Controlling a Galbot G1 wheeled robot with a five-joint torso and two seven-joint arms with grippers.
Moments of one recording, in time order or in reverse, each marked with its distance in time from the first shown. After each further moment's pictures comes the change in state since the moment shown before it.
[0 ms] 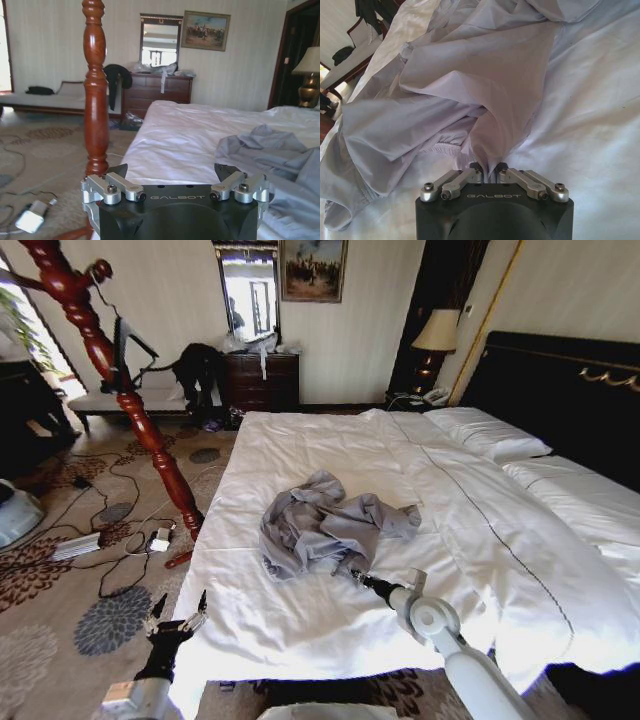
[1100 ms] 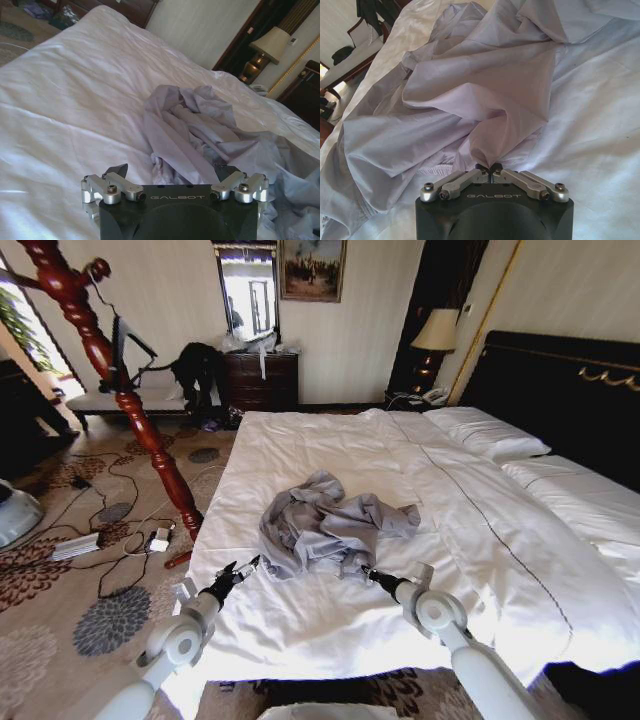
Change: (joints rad) left arm -0.617 0.430 0.485 0.188 -0.731 0.236 -0.171; right arm 0.070 -0.047 -0.021 -0.007 0.056 -0.007 0.042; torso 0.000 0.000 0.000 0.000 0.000
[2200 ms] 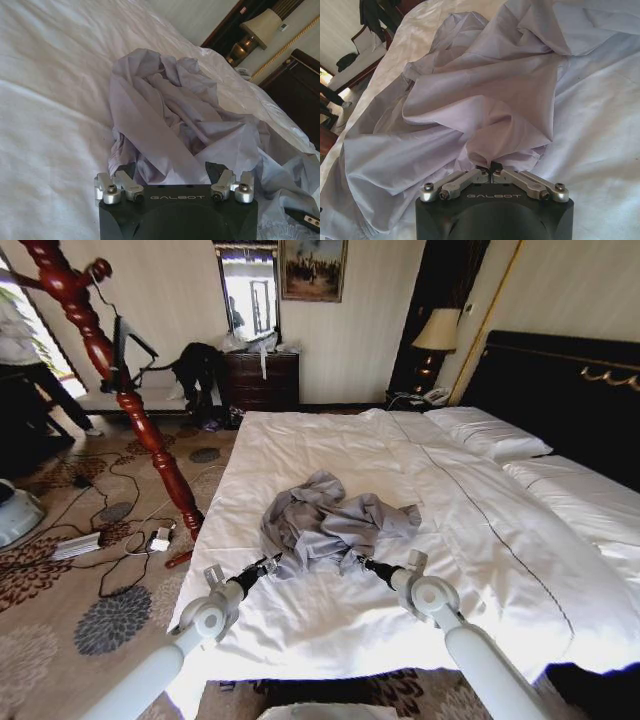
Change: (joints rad) left arm -0.286 -0.029 0.267 0.148 -0.167 0.017 -0.007; right arm 0.068 -0.010 -0.017 -0.045 0.045 0.002 -0.001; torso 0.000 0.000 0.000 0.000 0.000
